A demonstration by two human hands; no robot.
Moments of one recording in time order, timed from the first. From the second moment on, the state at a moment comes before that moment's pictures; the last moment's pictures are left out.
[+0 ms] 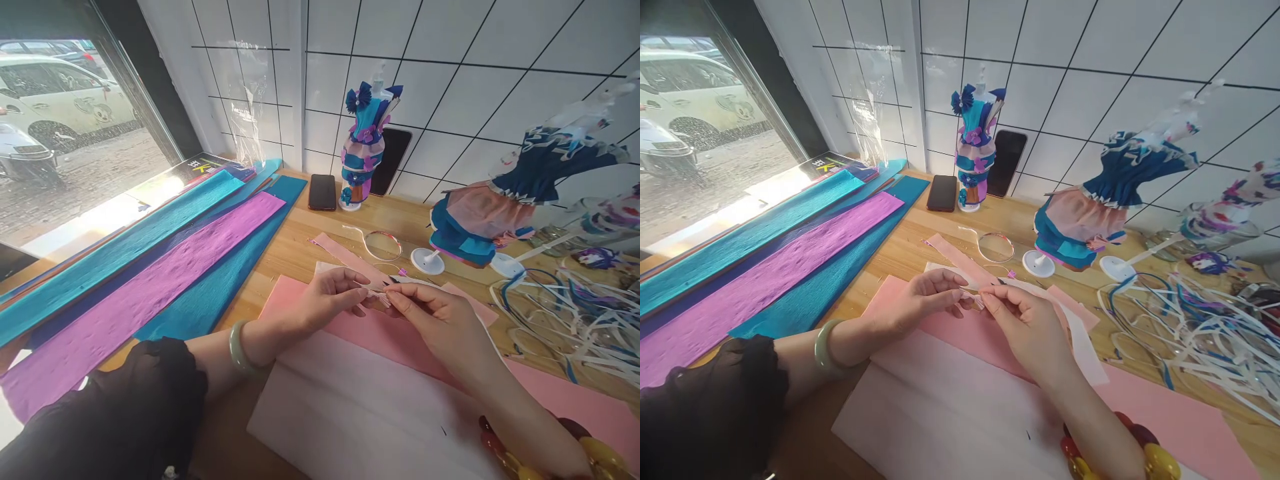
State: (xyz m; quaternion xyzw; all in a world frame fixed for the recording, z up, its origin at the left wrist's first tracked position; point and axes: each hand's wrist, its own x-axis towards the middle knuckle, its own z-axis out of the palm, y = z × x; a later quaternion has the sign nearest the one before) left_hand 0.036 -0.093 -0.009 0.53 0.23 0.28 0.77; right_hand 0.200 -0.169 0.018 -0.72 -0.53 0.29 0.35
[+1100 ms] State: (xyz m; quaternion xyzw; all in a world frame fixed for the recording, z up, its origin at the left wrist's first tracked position) left_hand 0.038 -0.096 -0.015 0.70 0.29 0.33 0.57; right_hand 0.194 -0.170 0.021 -0.68 -0.50 0.35 0.40
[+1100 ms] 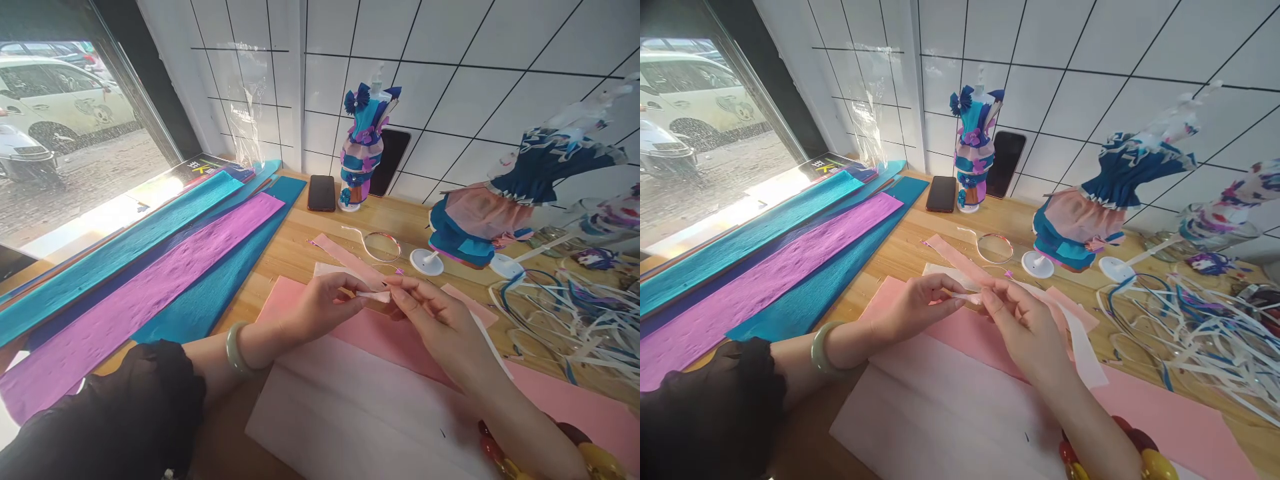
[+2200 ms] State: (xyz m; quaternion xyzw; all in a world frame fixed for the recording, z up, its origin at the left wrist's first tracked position) left_hand 0.038 -0.088 -0.022 0.57 0.27 0.33 0.71; right_hand 0.189 -0.170 0.009 -0.67 -0.54 0.33 0.38
